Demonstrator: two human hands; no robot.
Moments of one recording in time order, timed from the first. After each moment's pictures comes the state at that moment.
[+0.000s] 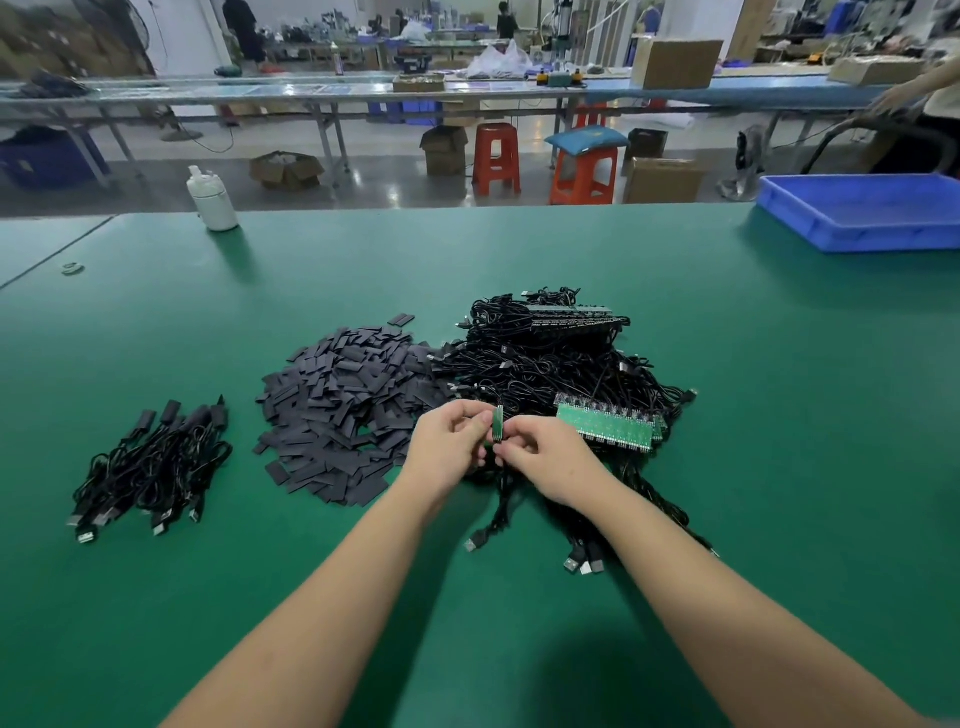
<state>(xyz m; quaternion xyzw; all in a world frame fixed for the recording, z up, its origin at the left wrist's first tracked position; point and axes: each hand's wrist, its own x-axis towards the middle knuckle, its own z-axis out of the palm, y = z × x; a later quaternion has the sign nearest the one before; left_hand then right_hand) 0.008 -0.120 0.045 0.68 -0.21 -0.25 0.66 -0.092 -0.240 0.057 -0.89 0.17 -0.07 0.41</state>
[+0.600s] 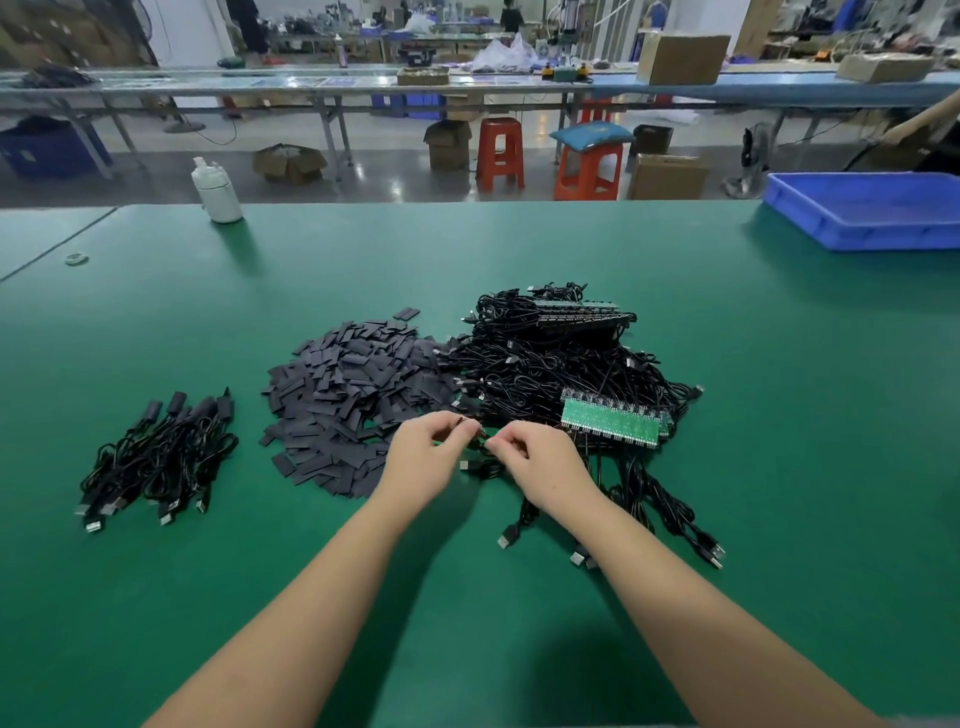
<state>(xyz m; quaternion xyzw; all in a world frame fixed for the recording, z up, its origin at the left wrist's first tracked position) 0.021 -0.086 0.032 0.80 -0.29 -0.10 0.52 -0.086 -0.219 0.038 -0.90 0.21 -0.13 0.36</state>
